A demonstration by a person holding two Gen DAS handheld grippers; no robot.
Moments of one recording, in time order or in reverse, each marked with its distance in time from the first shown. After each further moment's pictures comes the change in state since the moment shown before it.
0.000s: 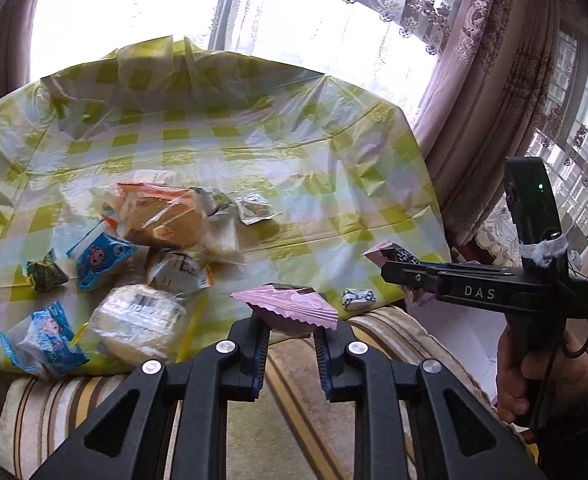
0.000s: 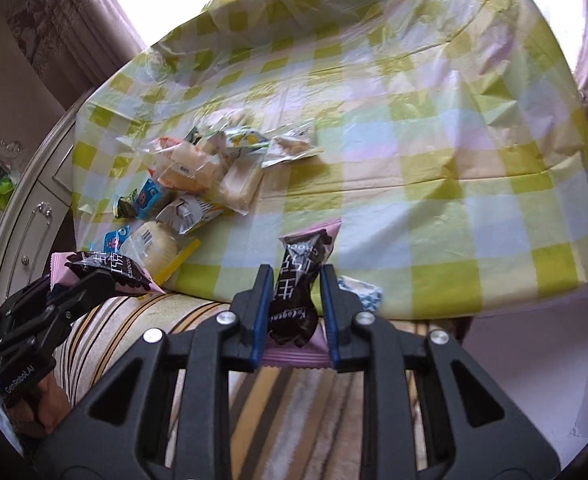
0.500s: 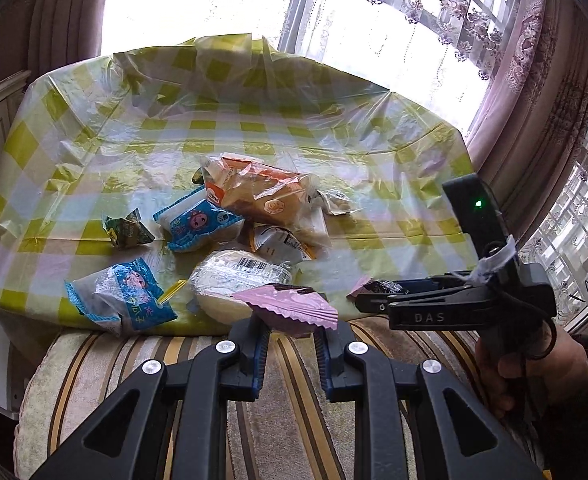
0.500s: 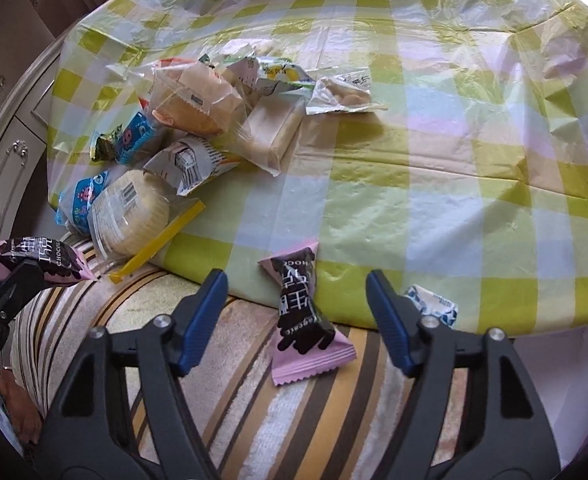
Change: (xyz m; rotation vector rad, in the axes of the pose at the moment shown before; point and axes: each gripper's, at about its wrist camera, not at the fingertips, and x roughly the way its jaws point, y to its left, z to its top) left arm -0.042 0.066 -0.033 -0.144 -0.039 0.167; right arm 0.086 0.069 0.002 -0.190 0.238 -0.051
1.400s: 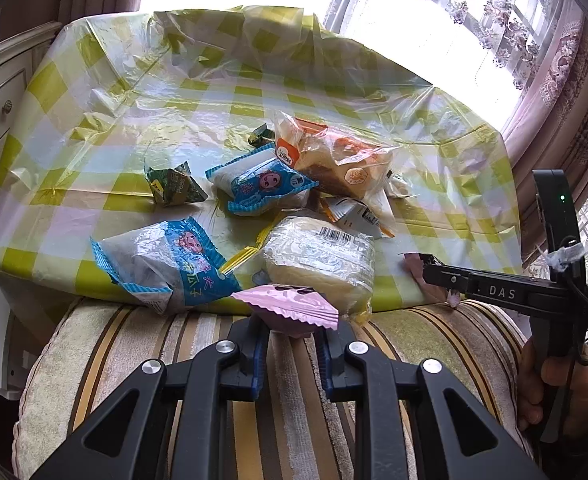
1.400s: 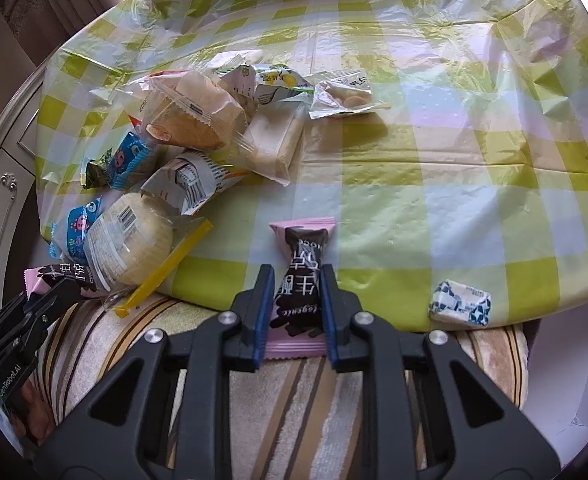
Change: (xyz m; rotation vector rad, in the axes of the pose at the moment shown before) left arm 0.019 0.062 -0.017 -0.103 0.051 0.042; right arm -0.002 0.008 -0.005 0.125 -0.101 -0.027
